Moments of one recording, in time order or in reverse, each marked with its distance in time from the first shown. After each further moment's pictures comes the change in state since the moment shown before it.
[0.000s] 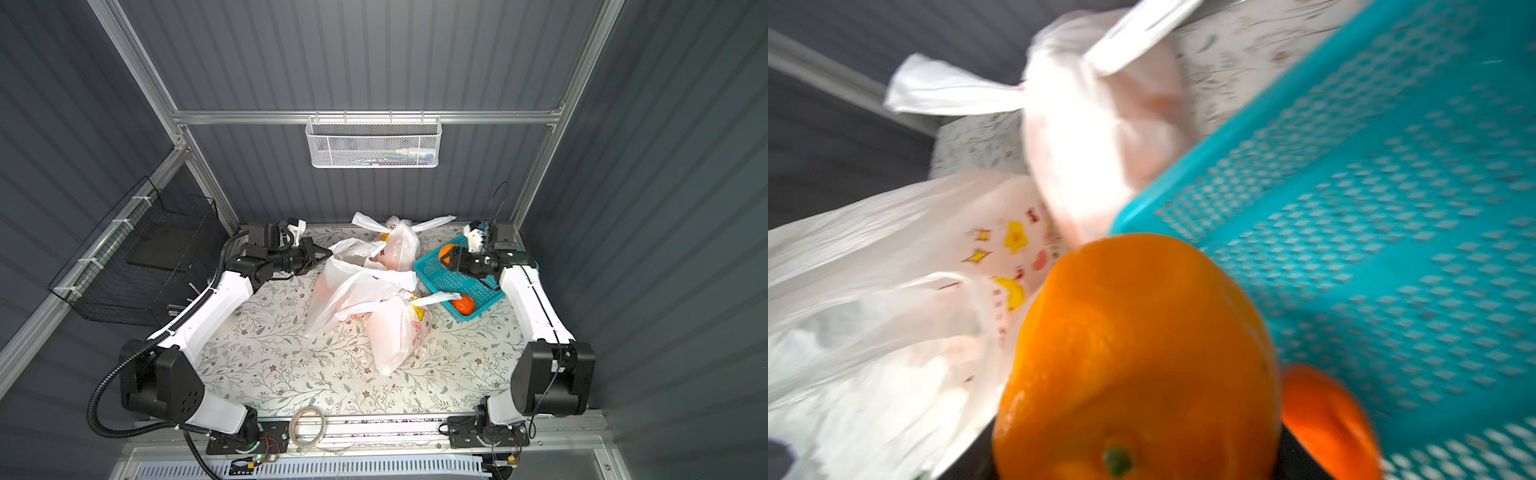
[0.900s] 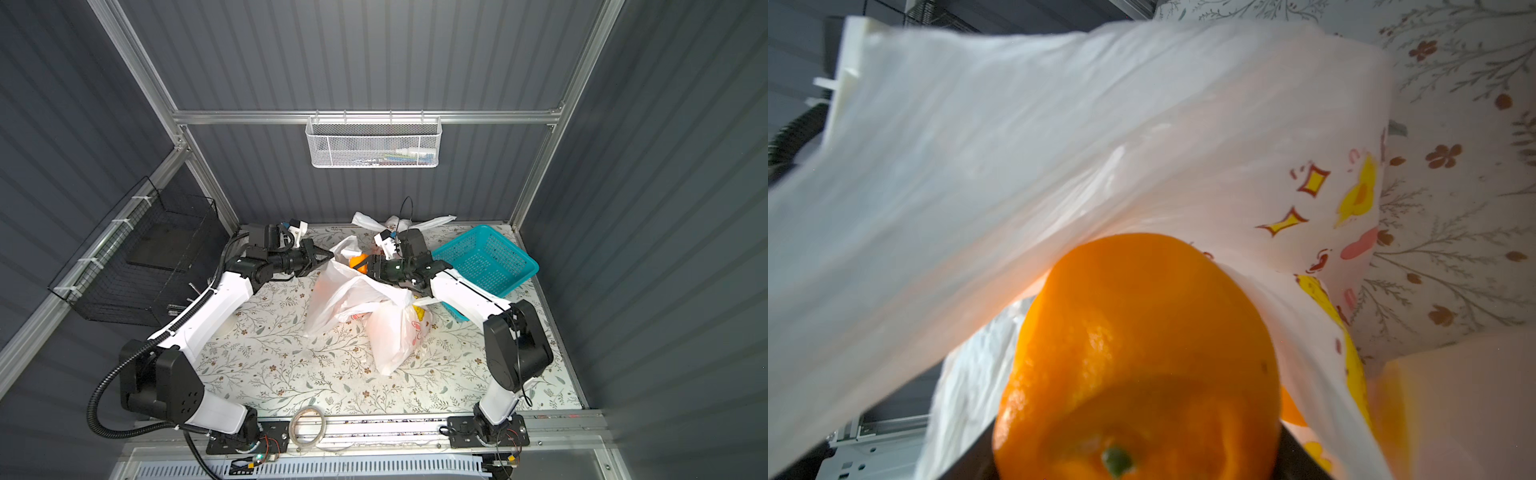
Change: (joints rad) left arm 0.000 -0.007 -0.012 0.001 0.034 0.000; right arm 0.483 0.239 -0.011 0.532 -0.128 0.464
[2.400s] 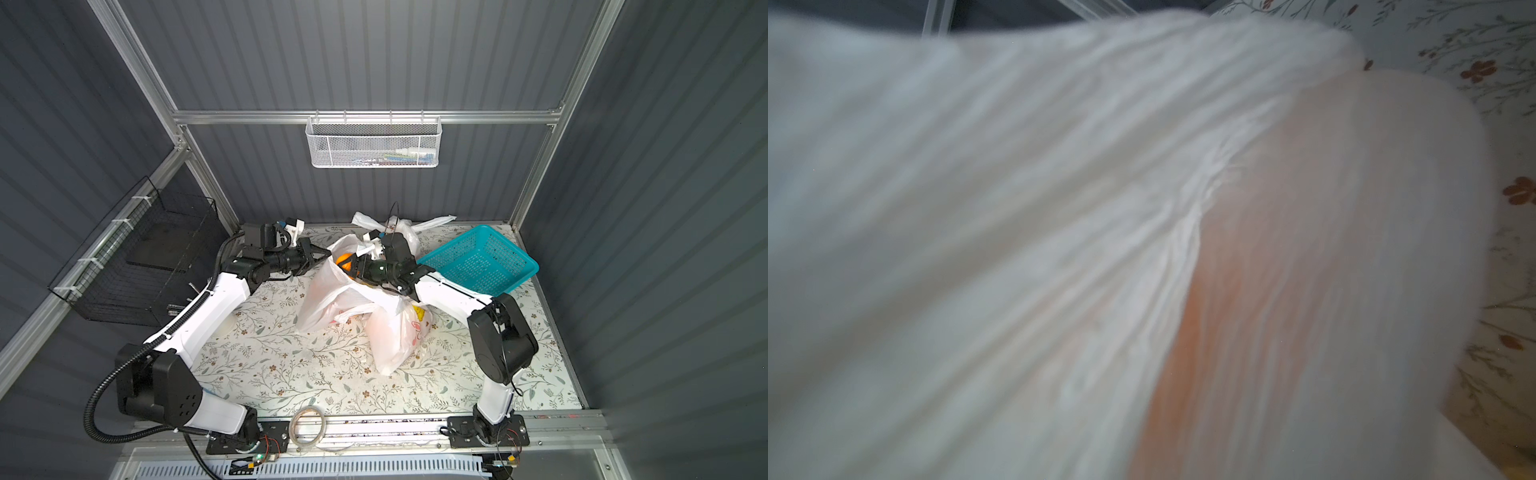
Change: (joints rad) left arm 0.011 -0.015 0.000 0.000 0.000 0.003; right arm 0.082 0.069 0.033 0.174 0.151 0.117
